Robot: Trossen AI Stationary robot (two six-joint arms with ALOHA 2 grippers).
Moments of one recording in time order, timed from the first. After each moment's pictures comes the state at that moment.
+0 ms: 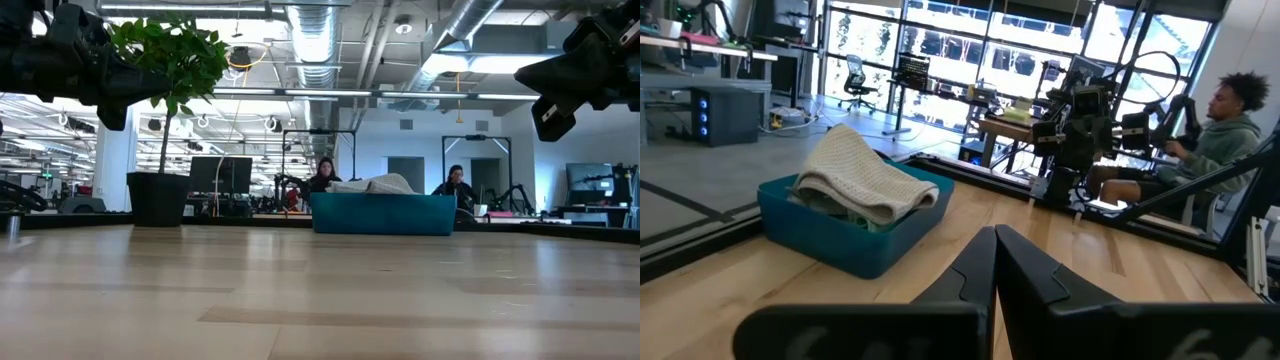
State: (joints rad) left arm -0.09 0.03 0.01 0.08 -0.40 -0.21; right arm 0.19 0.01 0.01 0.04 0.16 0.31
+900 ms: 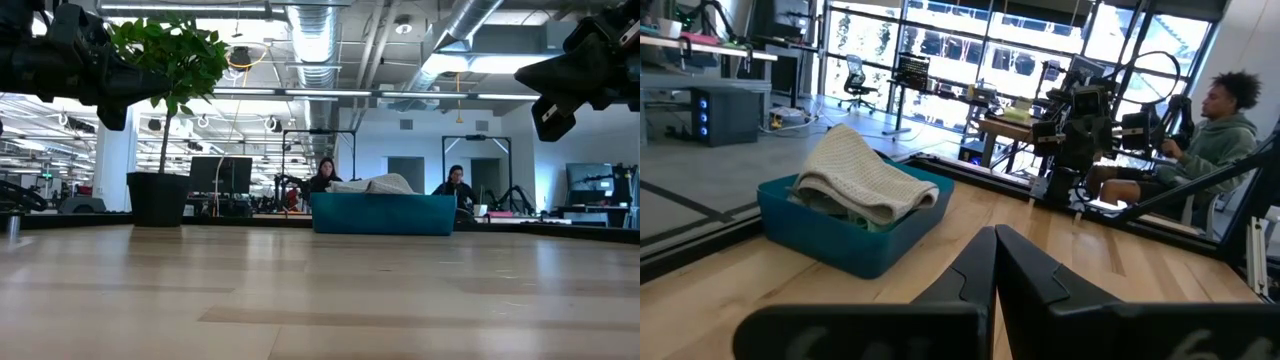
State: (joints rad) left arm -0.09 0.03 0.01 0.08 -0.40 -0.21; right arm 0.19 0.01 0.01 0.04 0.16 0.31
